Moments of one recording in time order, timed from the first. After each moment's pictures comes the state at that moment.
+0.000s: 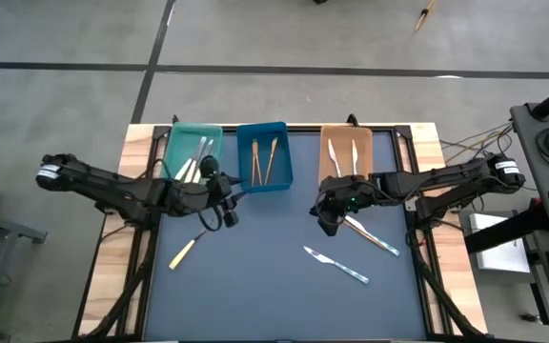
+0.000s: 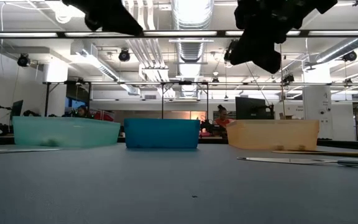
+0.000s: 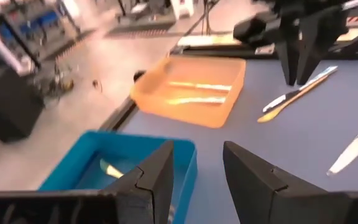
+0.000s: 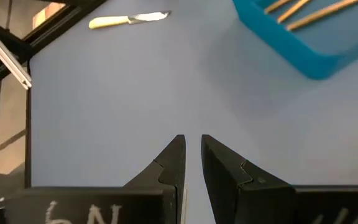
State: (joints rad) left arm -0.19 1.11 0.81 -0.13 -0.64 -0.06; right arm 0.05 1.27 0.88 -0.29 0.00 0.60
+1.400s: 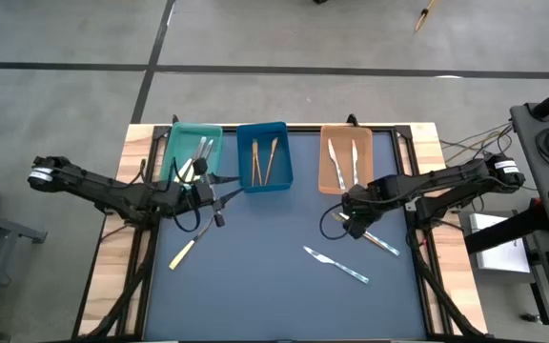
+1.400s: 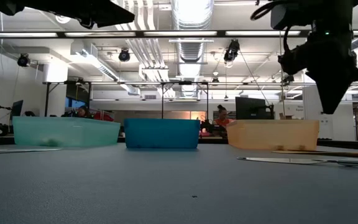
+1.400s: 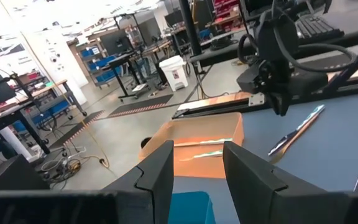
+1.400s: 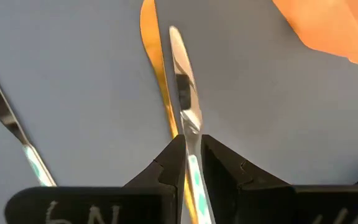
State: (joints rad) left arm -0.19 0.94 0.51 0.40 -0.57 0.31; right arm 0.08 1.27 0.85 -1.03 0.00 0.89
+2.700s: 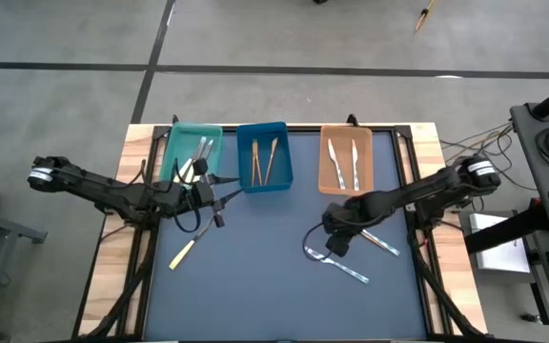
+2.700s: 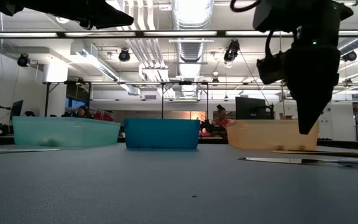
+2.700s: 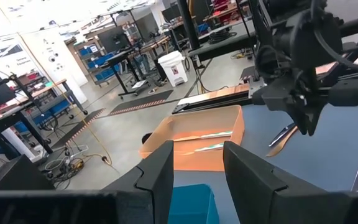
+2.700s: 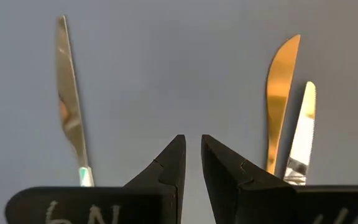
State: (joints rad) left arm -0.19 0.94 0.51 0.37 -0.57 0.33; right arm 0.18 1.50 0.88 -0.72 -0.01 0.76
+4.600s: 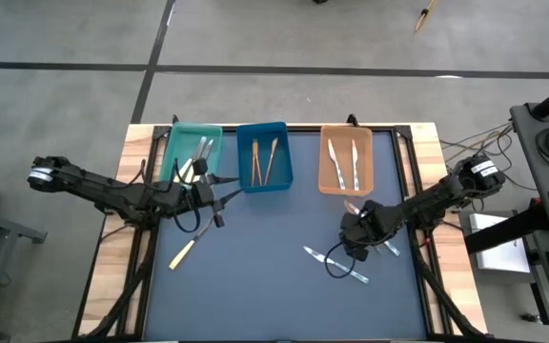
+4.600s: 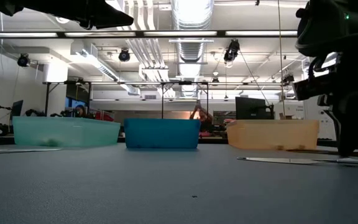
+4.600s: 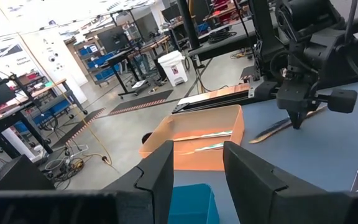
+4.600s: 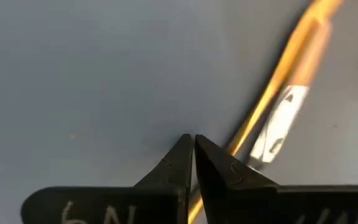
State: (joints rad) left arm -0.19 0.94 0.51 0.36 -0.57 0.33; right arm 0.34 1.49 0.70 -0.77 0.19 0.76
